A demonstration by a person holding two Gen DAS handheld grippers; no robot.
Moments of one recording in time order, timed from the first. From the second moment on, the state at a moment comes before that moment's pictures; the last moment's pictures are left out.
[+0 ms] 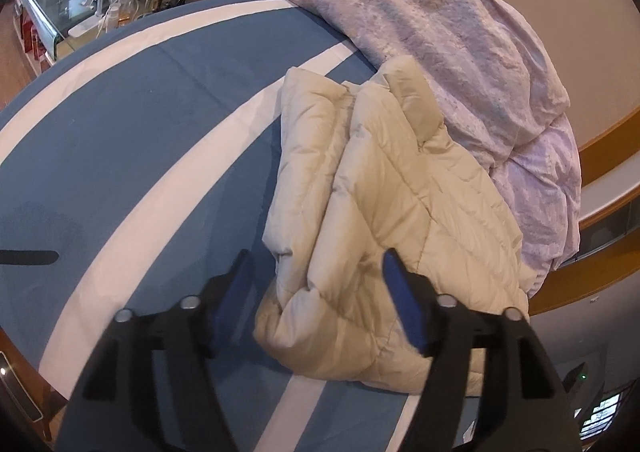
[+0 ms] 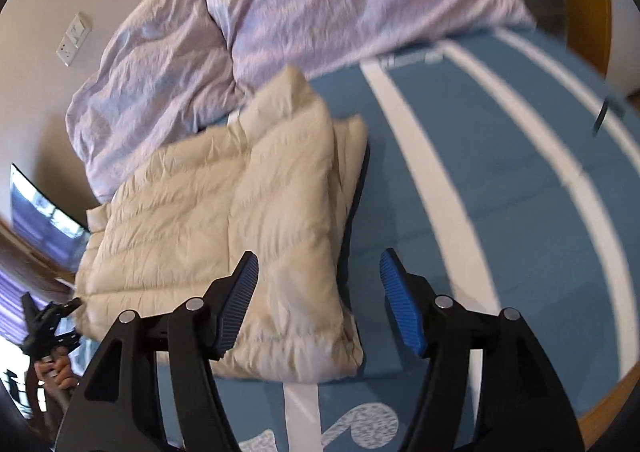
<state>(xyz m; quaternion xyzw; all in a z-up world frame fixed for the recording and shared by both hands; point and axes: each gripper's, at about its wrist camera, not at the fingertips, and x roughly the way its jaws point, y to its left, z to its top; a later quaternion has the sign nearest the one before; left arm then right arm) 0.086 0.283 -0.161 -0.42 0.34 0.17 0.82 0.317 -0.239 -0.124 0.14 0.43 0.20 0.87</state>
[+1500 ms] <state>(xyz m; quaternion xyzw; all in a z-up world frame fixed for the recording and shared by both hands) 0.118 0.283 -0.179 -0.47 0.30 0.17 0.81 0.288 -0.016 -0.168 -0.09 0.39 0.22 0.89</state>
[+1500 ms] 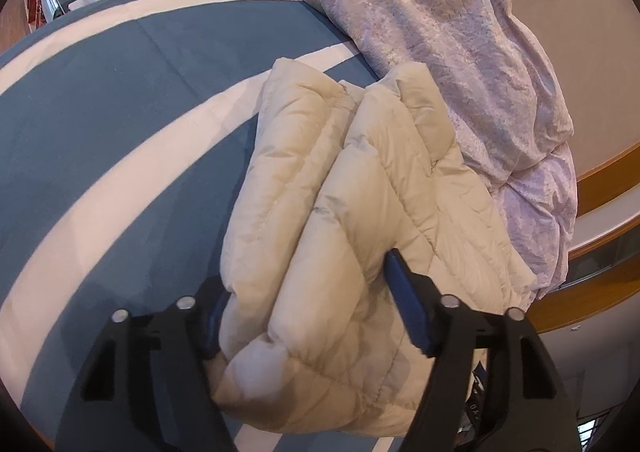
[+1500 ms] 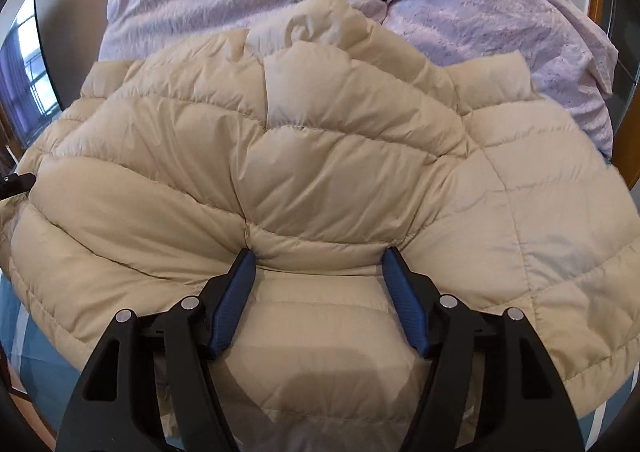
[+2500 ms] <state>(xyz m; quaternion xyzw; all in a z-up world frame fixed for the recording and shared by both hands) 0.165 0.164 -0.046 -0.41 0.22 -0.06 0.88 0.293 -0.025 -0.169 -0.06 0.40 0.23 0.88</state>
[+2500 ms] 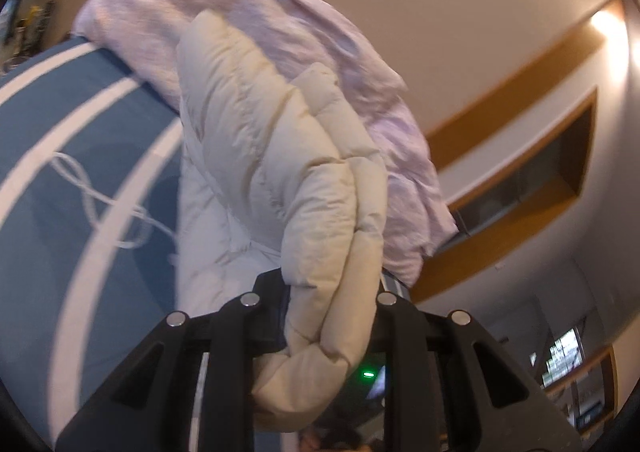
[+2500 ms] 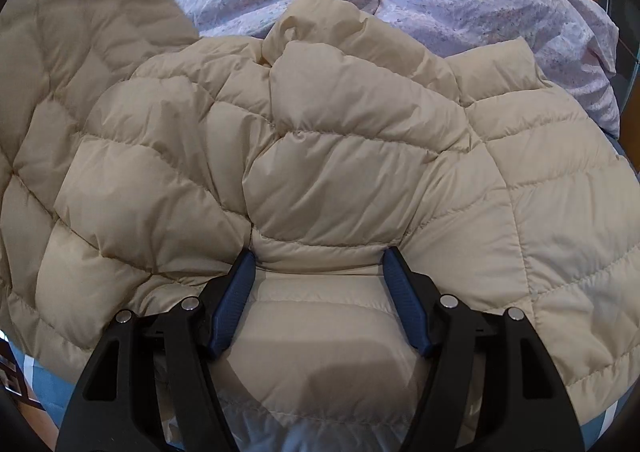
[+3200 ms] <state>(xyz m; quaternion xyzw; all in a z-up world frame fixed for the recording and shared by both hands) 0.249 0.061 -0.079 -0.43 0.29 -0.16 0.84 0.293 -0.060 -0.161 0.01 0.40 0.25 0.88</state>
